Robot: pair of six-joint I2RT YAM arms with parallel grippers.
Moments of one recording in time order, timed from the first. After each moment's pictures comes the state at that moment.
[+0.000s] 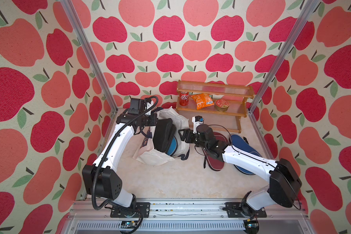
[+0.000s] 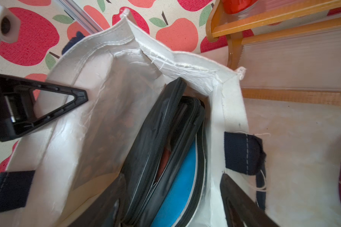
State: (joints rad) left arm -0.20 1.53 1.52 -0.75 0.31 -0.17; right arm 0.88 1.51 1.07 0.06 0.10 0.68
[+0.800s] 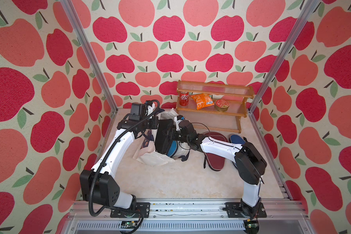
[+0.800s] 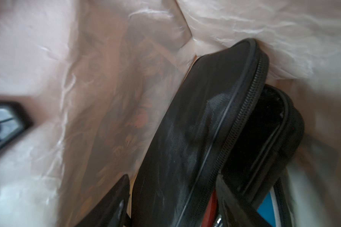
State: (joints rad) left arm -0.22 1.46 1.39 -0.63 0.30 -0.17; right arm 0.90 1.93 1.39 0.11 -0.10 0.78
